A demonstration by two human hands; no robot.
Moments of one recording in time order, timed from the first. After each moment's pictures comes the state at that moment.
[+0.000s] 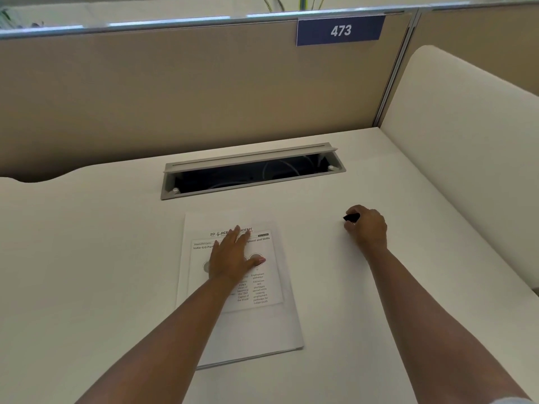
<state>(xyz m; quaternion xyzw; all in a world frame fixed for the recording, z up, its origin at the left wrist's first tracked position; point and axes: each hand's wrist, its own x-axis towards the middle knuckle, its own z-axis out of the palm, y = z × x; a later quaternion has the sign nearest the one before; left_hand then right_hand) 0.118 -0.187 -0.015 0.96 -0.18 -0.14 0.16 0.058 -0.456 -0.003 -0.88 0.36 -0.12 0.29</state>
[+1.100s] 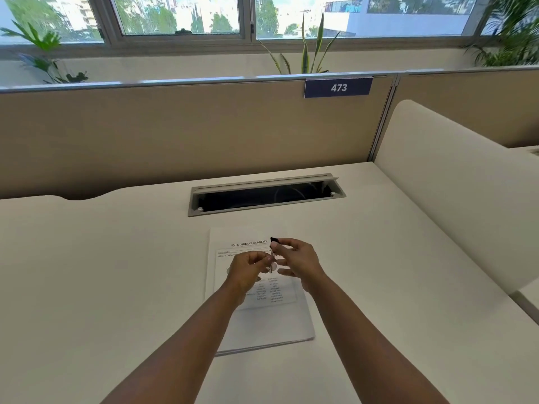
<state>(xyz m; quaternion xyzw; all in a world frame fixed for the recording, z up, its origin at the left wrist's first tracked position) 0.058 -0.162 0.054 0.74 -0.03 -0.23 0.63 0.027 -0.281 0.063 -0.66 0.28 -0.02 0.70</state>
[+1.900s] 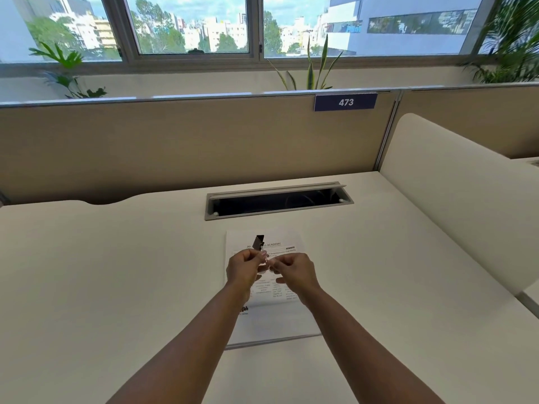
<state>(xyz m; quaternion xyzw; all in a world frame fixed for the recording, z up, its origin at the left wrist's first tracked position) 0.052 -0.128 0.066 0.71 0.06 -0.17 0.68 0.008 -0.231 0.064 -0.78 0.22 -0.05 0.59</state>
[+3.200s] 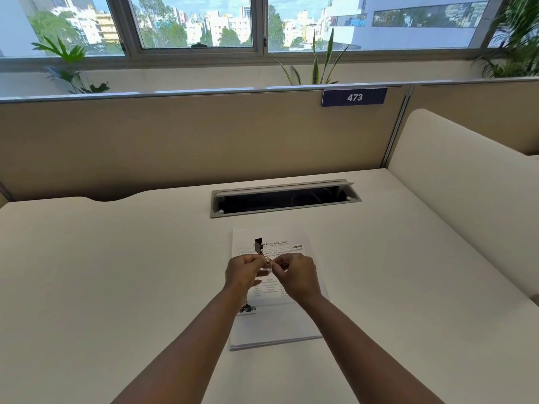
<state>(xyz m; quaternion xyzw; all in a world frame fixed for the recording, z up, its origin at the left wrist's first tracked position) 0.058 -0.110 0.063 0.73 0.06 -0.19 0.65 0.013 -0.214 0.060 -0.90 0.15 -0.13 0.38</state>
